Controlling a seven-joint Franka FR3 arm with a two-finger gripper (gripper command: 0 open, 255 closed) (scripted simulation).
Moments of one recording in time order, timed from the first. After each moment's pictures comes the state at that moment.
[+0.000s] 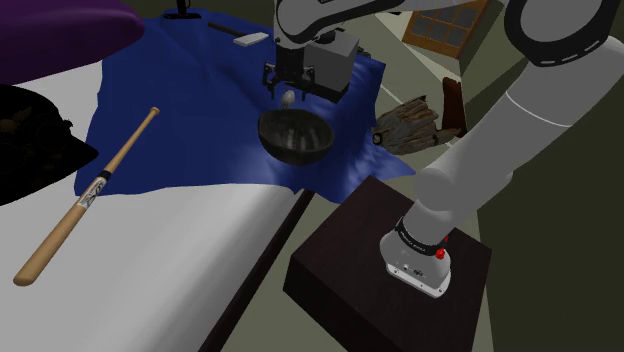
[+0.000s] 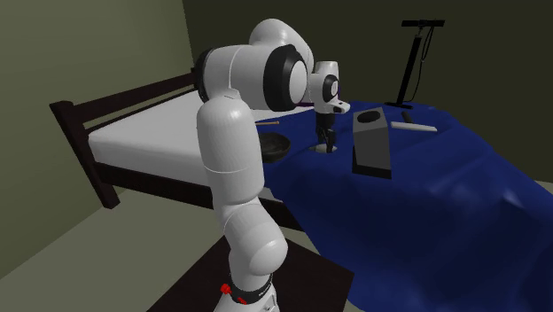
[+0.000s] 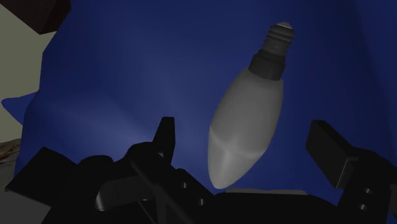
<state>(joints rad) -0.45 -0.07 0.49 -2.10 -0.07 2.02 0.89</state>
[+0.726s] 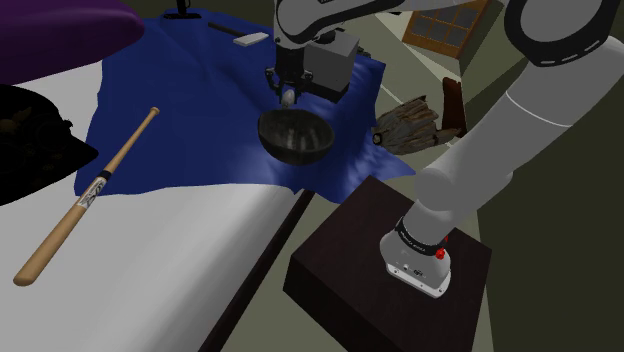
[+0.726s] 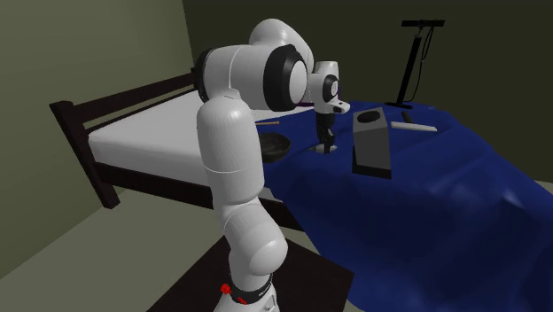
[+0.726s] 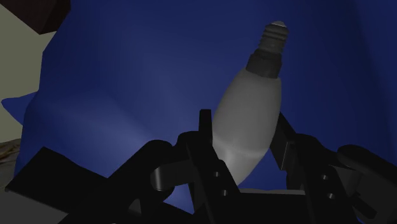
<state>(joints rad) -0.45 -0.07 0.49 -2.10 -0.07 2.02 0.89</state>
